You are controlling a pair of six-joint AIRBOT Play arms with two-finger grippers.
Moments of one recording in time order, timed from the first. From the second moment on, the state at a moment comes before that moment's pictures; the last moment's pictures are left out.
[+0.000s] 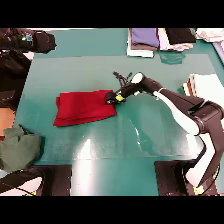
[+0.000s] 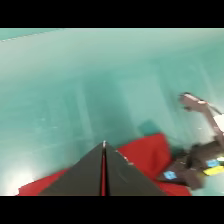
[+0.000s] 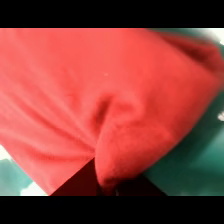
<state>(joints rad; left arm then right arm) -0.24 -1.23 1.69 1.36 -1.10 -1.56 0.46 -1.91 1.53 -0.71 1.01 1.38</state>
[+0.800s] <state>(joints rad) -0.44 -1.23 1.69 1.33 -1.04 -1.54 -0.34 -1.51 1.68 -1.17 1.14 1.43</state>
